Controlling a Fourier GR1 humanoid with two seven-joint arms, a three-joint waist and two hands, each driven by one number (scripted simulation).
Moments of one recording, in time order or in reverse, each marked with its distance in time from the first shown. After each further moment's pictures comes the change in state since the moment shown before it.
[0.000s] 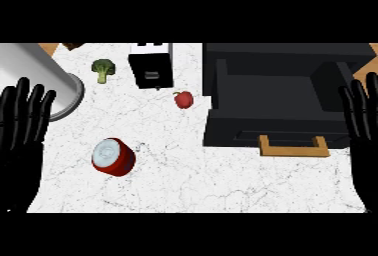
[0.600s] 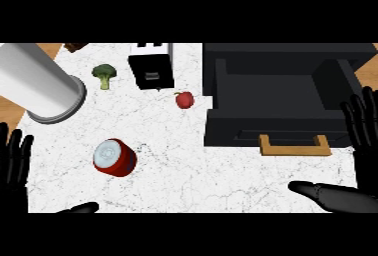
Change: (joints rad) left arm 0.272 -0.108 -0.008 -0.124 -0.089 0.208 0.213; right arm 0.076 0.007 -0.051 0.013 -0.026 -0.035 0.152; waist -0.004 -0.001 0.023
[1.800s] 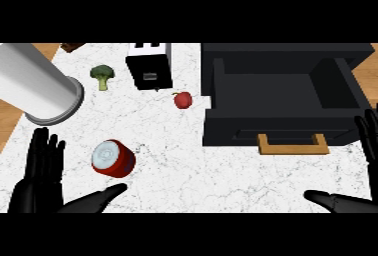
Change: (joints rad) left arm -0.003 -0.013 -0.115 0.155 -0.063 0.174 0.054; right arm 0.090 0.003 -0.081 0.000 -0.032 0.058 -0.023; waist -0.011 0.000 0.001
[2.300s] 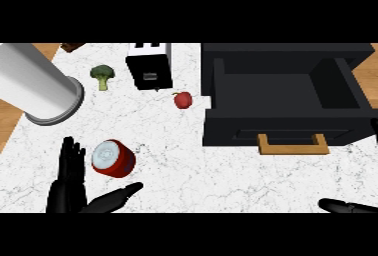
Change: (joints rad) left arm 0.017 0.001 -0.050 0.238 0.049 0.089 -0.204; right arm 0.017 -0.015 -0.051 -0.062 -0.038 0.032 0.034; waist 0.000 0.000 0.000
